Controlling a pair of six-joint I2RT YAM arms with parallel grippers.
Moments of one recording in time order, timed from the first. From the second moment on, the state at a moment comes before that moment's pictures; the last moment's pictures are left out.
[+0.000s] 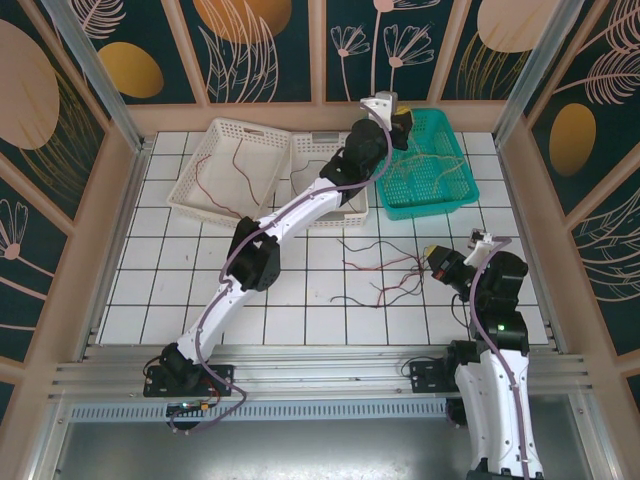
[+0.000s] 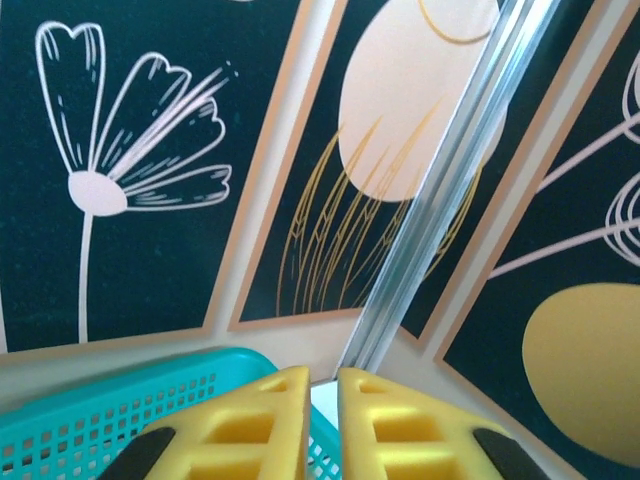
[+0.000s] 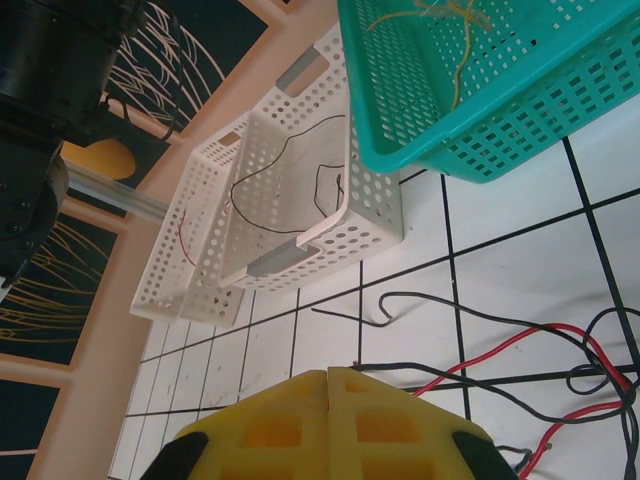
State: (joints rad) left arm -0.78 2.60 2.51 0.20 -0.12 -0.37; right arm -0.08 0.41 0.45 -0.43 -0.58 0.66
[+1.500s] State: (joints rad) left arm -0.91 1.70 1.10 0.12 0.15 -0.45; right arm -0.06 0.44 0.52 -0.31 -0.74 0.74
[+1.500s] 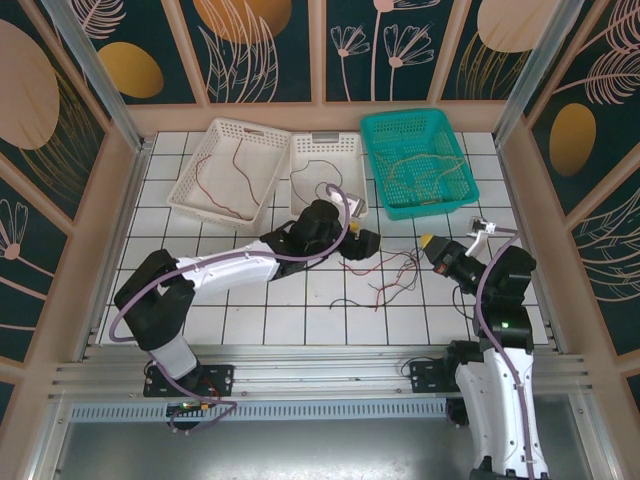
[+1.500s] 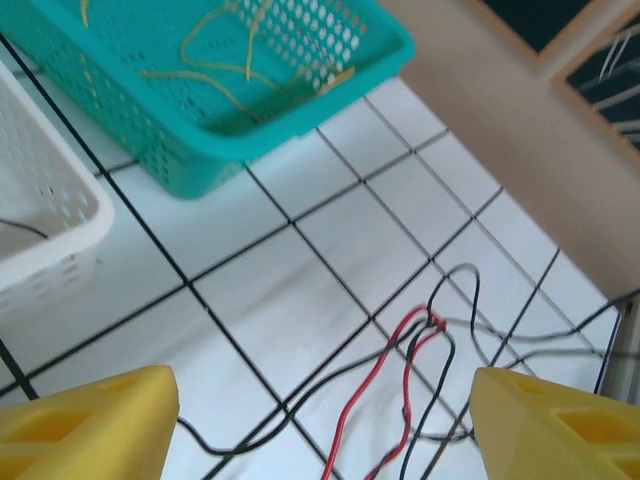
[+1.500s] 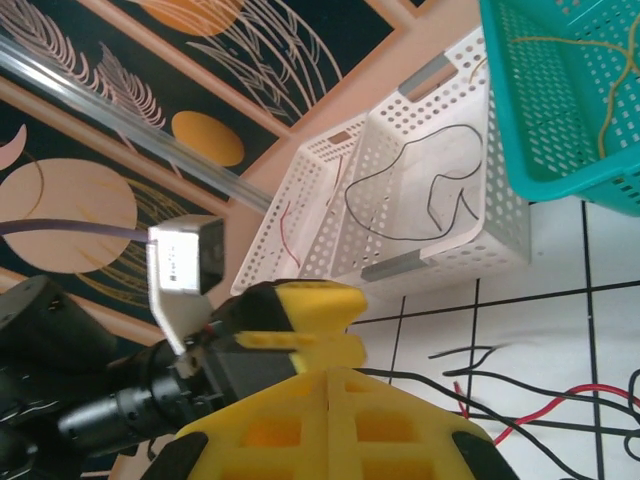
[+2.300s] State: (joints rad) left arm -0.91 1.91 1.22 -0.11 0.19 -0.26; right arm -0.04 0.43 0.52 -0.27 -0.80 0.76
